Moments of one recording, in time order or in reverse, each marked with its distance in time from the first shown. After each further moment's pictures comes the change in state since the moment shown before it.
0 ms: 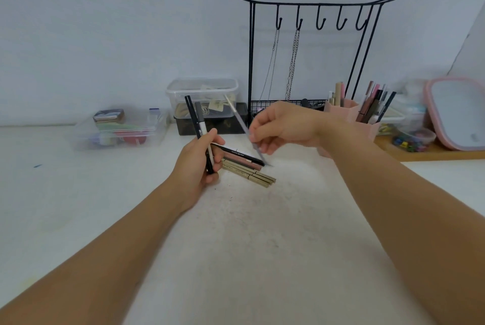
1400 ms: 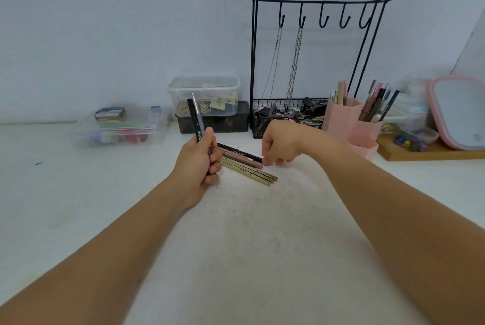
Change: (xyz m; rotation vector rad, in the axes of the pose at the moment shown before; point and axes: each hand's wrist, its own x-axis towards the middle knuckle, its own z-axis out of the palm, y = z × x) left_hand -0.003 0.003 0.002 -0.006 0.074 -0.060; right_hand 0.020 0.020 0.018 -0.666 0.100 0.235
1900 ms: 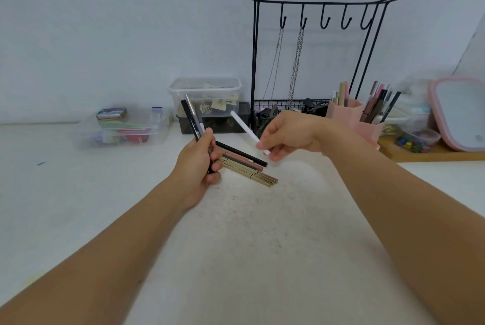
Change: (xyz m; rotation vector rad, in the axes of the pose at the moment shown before) left_hand 0.002 -0.001 0.000 -0.067 0.023 -0.026; right_hand -0.009 0.009 -0.015 0.640 -0.049 -0.015
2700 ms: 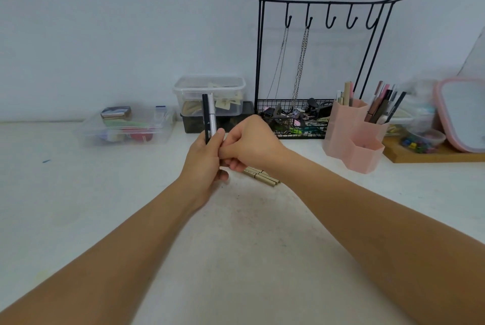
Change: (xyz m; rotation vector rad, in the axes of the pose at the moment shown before) left_hand -0.003 -0.005 0.003 0.147 0.015 0.177; right_hand -0.003 -0.030 0.087 0.086 0.221 -0.257
